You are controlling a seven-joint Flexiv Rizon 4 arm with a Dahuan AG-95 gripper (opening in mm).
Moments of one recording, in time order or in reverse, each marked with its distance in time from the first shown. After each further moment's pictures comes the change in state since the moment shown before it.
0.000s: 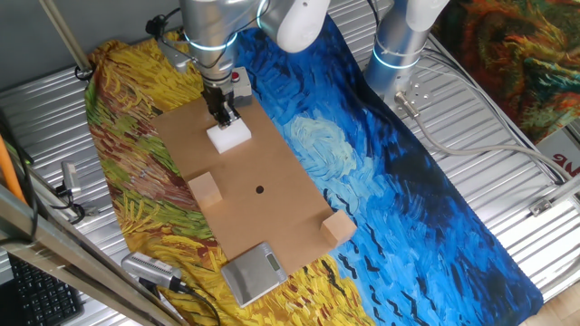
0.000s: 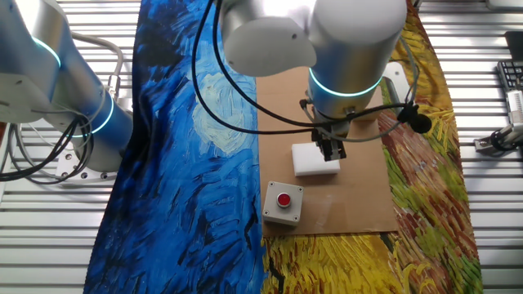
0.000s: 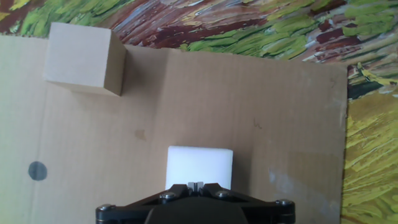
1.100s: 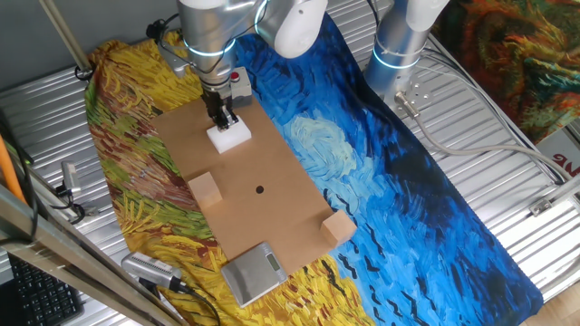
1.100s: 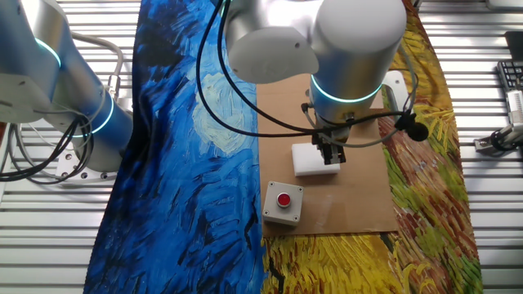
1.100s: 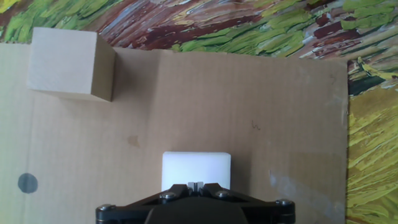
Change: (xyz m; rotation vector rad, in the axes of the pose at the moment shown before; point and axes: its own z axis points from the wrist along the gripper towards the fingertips) arm -0.002 -0.003 0.012 0.005 0.003 0.047
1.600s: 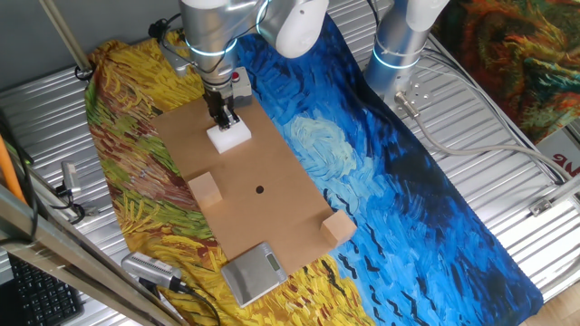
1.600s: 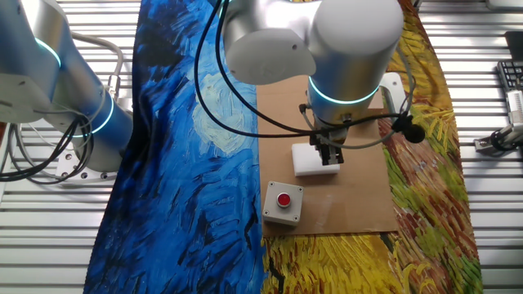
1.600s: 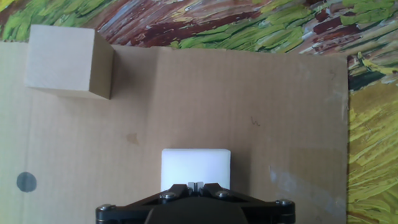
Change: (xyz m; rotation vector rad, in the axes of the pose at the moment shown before) arm 0.005 -0.001 0.002 -0.002 -0.002 0.017
